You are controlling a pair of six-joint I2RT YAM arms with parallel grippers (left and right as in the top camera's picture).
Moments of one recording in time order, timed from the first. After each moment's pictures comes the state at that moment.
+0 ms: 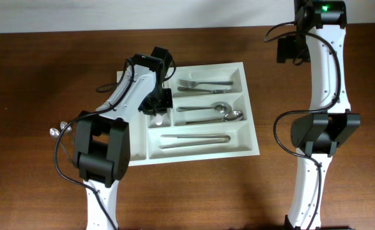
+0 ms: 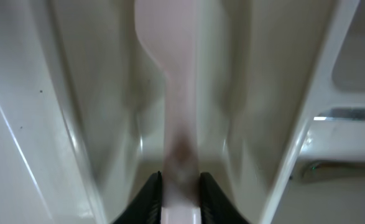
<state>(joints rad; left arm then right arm) -0.33 2.21 1.82 -1.19 0.02 -0.41 -0.04 2.45 2.71 -1.61 0.29 0.11</state>
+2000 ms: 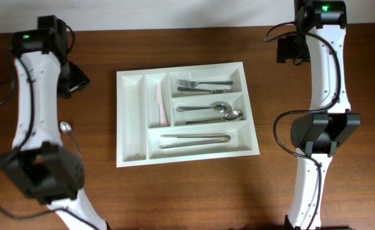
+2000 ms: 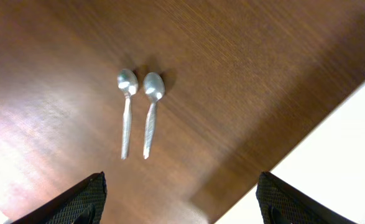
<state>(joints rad) 0.14 2.01 2.08 -1.52 -0.25 -0.54 -0.04 2.45 2.71 -1.61 0.29 0.11</state>
